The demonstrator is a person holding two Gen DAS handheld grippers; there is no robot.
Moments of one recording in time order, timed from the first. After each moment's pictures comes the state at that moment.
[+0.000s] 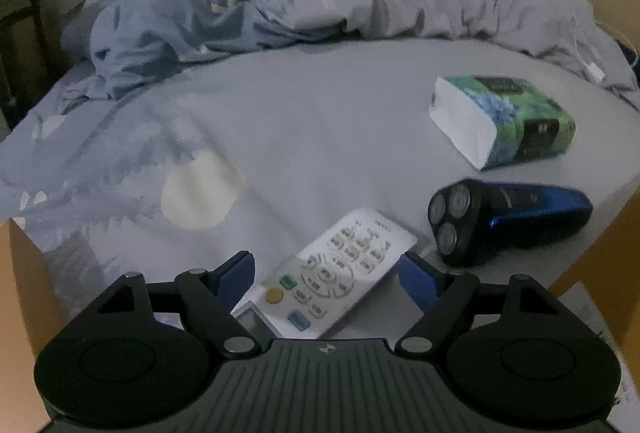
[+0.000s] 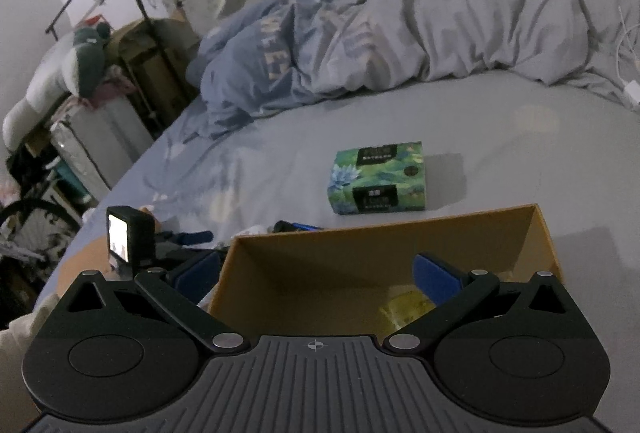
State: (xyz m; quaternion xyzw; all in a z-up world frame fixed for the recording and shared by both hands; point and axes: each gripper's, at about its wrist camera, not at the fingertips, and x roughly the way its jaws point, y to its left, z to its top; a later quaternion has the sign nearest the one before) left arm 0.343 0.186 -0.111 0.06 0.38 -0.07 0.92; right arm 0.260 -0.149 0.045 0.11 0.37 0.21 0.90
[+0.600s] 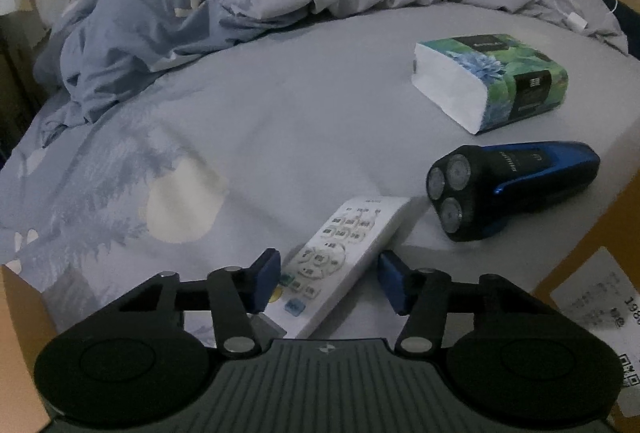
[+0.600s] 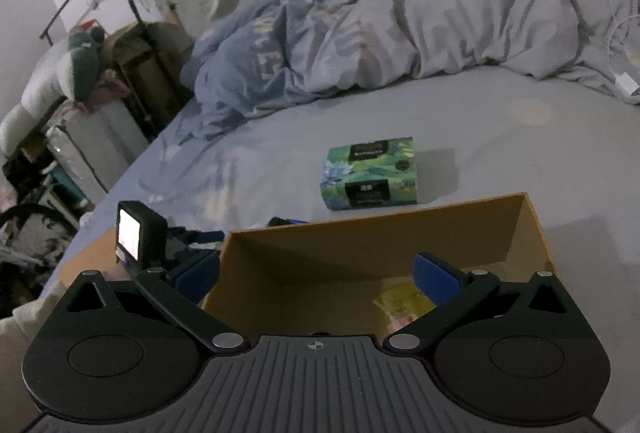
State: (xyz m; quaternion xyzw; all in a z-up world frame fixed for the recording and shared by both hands) left arm 0.355 0.179 -0.124 0.12 0.40 -0.10 0.90; right arm 0.252 -0.156 0.042 0.12 0.37 0.20 0.90
